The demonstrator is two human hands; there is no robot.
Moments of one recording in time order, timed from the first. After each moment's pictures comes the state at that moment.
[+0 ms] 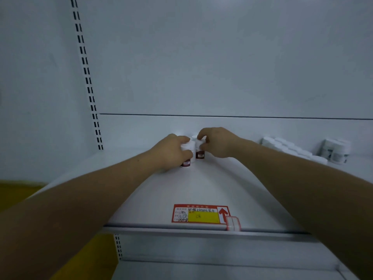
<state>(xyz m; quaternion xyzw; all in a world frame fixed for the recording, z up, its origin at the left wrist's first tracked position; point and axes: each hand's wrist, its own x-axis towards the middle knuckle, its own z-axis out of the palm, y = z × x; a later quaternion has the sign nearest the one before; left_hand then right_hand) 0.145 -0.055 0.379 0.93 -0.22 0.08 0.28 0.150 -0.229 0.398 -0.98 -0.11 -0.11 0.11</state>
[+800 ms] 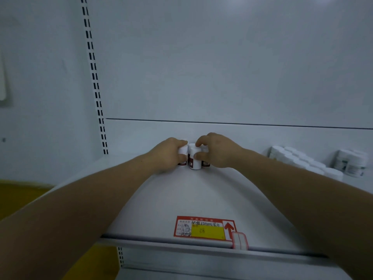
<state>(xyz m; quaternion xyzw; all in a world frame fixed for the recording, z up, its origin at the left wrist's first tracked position) 0.180 -0.040 0.375 0.94 -0.21 0.10 0.23 0.153 -0.215 0.396 -0.98 -0.15 -0.11 0.11</state>
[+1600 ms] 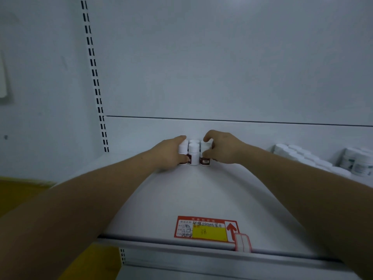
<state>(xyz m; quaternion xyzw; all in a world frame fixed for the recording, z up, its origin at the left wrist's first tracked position) 0.183 -0.038 0.374 0.95 -0.18 0.05 0.23 0.161 -0.226 0.395 -0.97 -0.10 -0.08 0.21</state>
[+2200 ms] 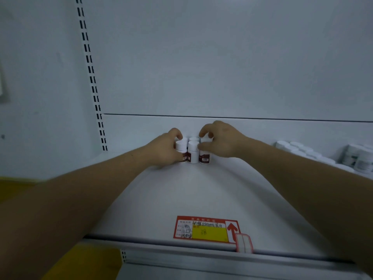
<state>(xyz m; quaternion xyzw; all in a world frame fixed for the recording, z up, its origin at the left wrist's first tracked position) 0.182 -0.031 0.379 0.94 -0.20 0.07 0.27 0.162 -0.224 0.404 -0.96 -0.16 -0.16 0.17</state>
